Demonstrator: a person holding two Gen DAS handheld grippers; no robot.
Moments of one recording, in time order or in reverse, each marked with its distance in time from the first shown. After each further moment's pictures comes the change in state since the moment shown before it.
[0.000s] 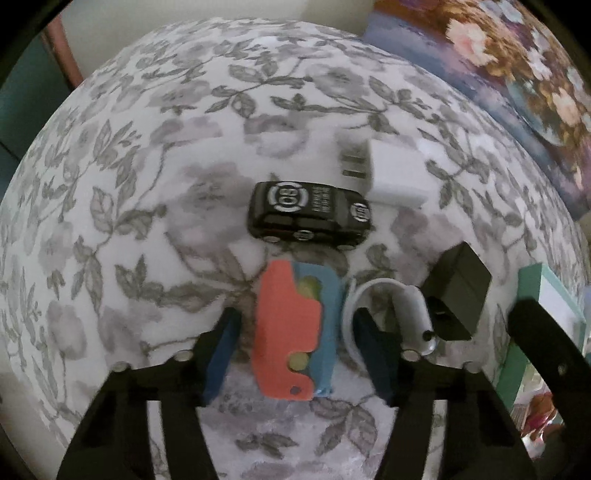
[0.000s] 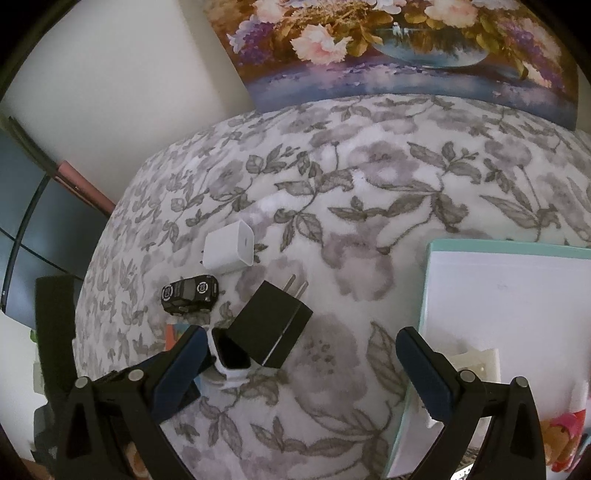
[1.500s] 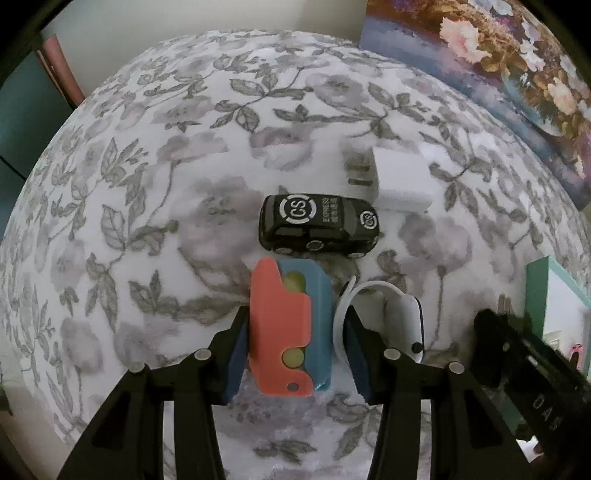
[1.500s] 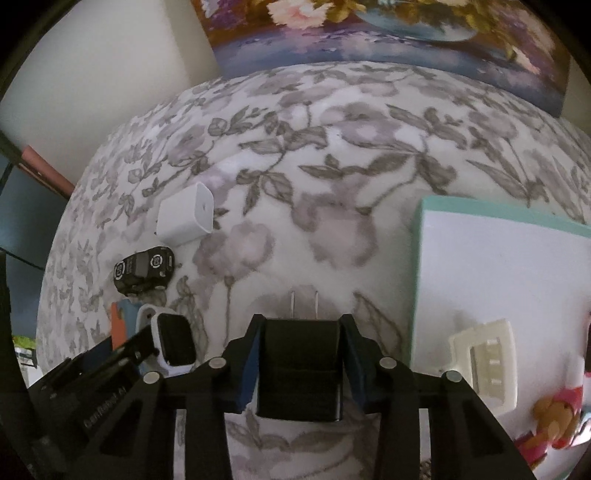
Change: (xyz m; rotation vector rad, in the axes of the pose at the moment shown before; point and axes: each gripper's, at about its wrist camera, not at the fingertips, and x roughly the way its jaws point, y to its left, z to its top) left arm -0.003 0.019 0.001 0.038 -0.041 0.033; right arm 0.023 0.002 -0.013 0.017 0.096 -0.152
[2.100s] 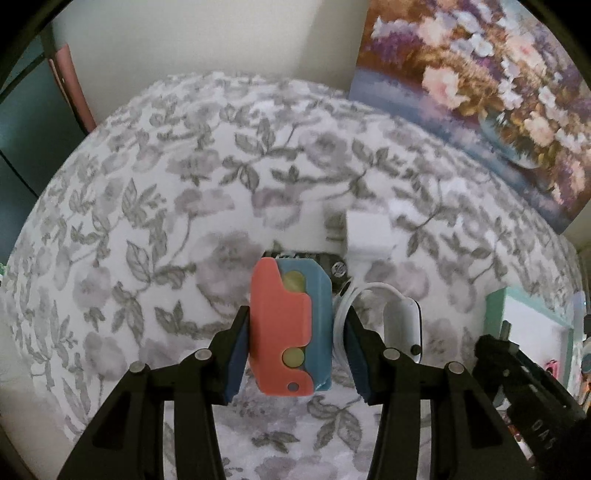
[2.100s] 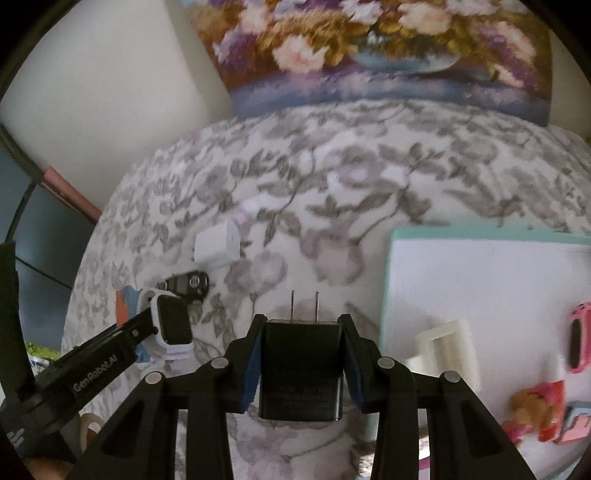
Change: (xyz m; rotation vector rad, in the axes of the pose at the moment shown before) left arm -0.067 0.003 0.008 -0.015 -0.132 -0.027; right arm -0.059 -0.016 -0.002 0.021 -0.106 0.073
